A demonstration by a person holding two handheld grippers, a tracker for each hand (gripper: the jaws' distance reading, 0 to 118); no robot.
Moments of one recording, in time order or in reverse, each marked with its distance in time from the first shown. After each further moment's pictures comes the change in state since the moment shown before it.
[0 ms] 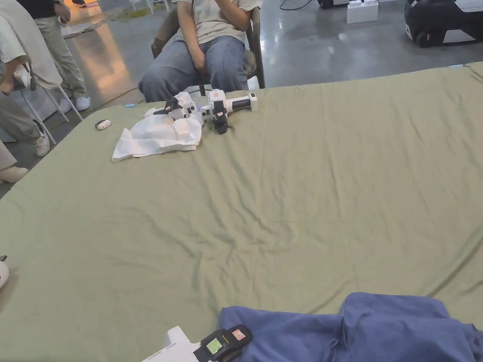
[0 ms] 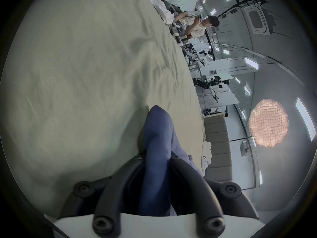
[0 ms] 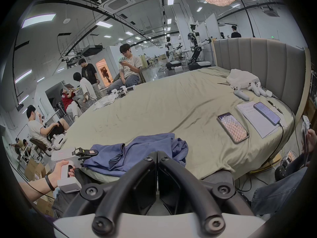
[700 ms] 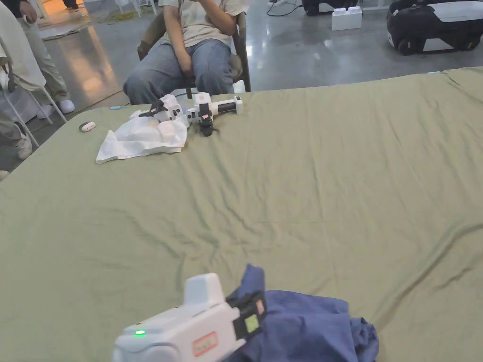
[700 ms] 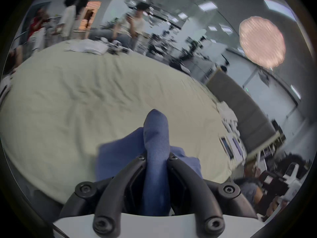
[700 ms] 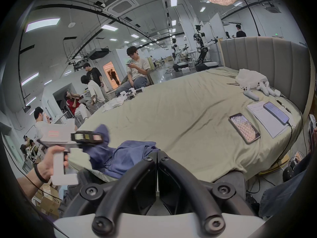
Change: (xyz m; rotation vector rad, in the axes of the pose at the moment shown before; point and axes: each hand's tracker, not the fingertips) left arm 0.173 -0.068 -0.014 -0.075 0.163 -0.738; right arm -0.016 -0.002 -0.001 0.021 0.086 -0.005
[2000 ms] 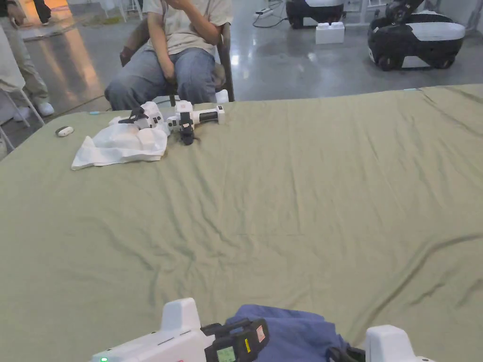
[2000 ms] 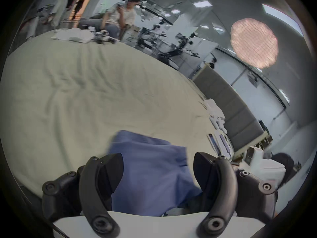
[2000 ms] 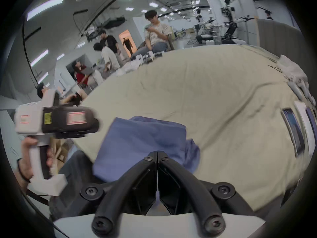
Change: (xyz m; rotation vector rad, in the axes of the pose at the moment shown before) left arm -0.042 -0.004 0.019 0.004 -0.080 0.095; right arm -0.032 0.006 -0.188 -0.348 0.151 0.131
